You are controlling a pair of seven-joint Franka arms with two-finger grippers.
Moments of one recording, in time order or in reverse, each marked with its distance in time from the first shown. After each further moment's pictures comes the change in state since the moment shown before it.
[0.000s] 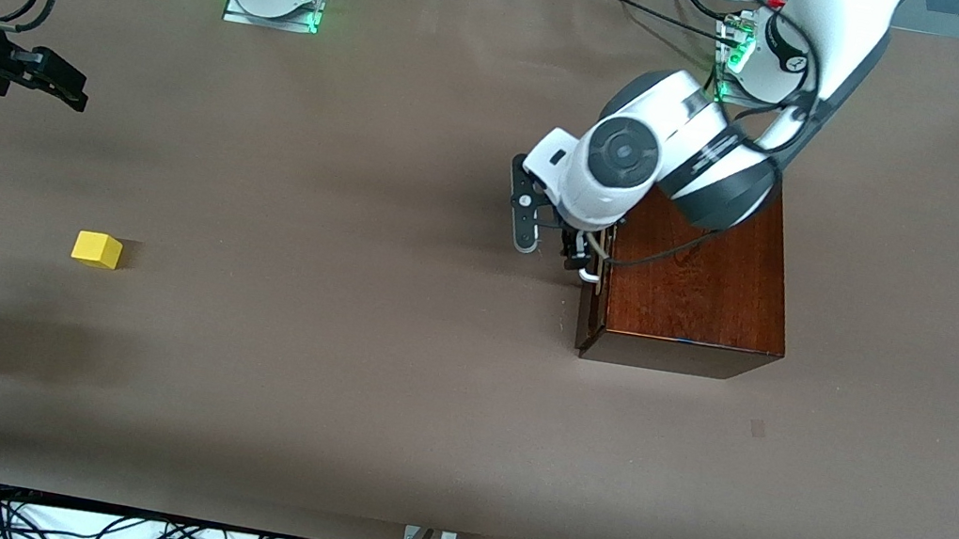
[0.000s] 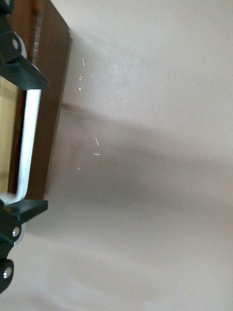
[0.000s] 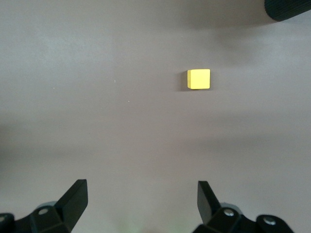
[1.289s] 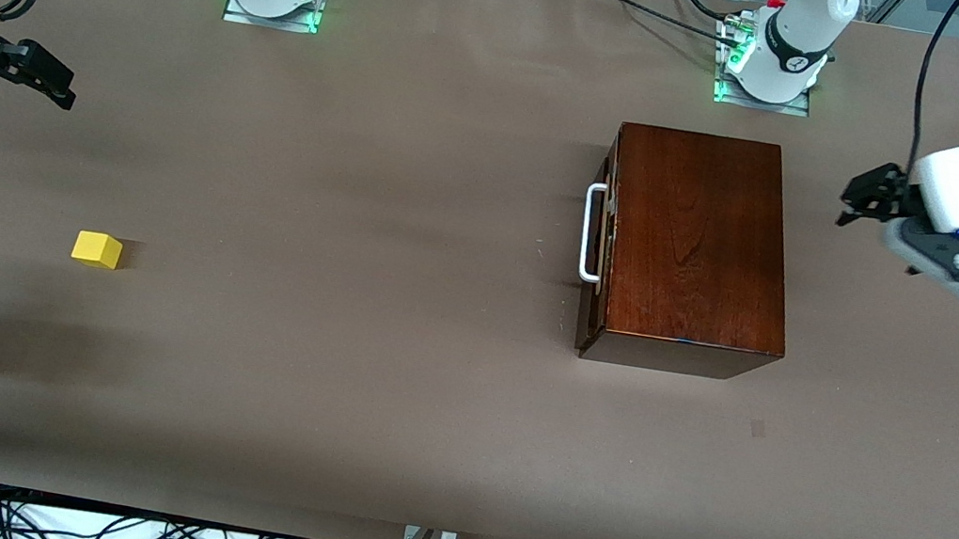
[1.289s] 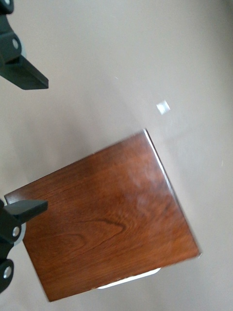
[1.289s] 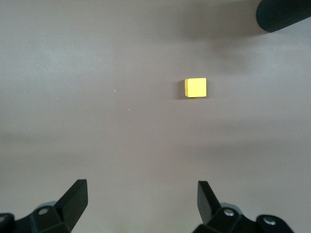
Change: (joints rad) left arm 0.217 -0.371 0.363 0.082 -0.007 -0.372 -0.368; right arm -0.005 -0.007 -0.002 0.011 0.000 0.022 0.004
